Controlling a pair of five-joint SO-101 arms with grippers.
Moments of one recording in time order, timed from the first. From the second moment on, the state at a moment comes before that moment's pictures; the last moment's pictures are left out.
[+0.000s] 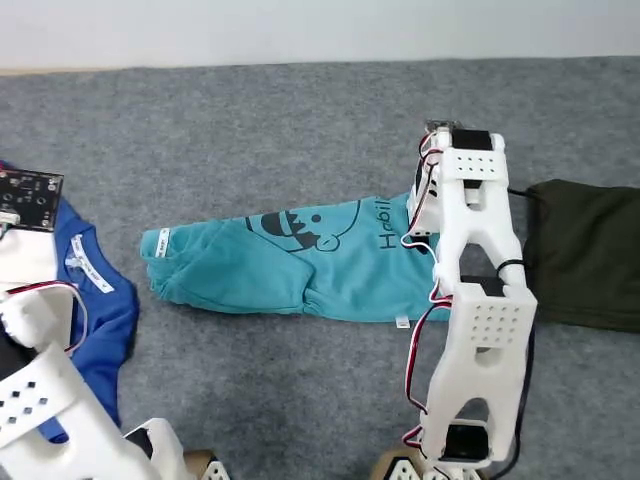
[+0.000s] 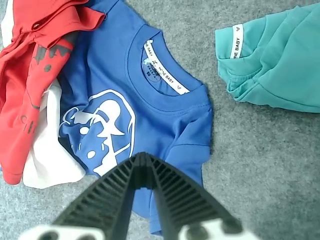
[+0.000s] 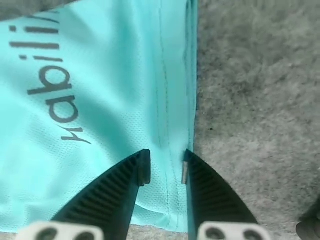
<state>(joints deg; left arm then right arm) -37.5 -45.7 20.5 97.6 -27.6 -0.2 43.2 -33.5 93.2 2.9</state>
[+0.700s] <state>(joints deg) -37.5 -45.7 22.4 97.1 -27.6 0.9 43.3 -33.5 91.8 2.9</state>
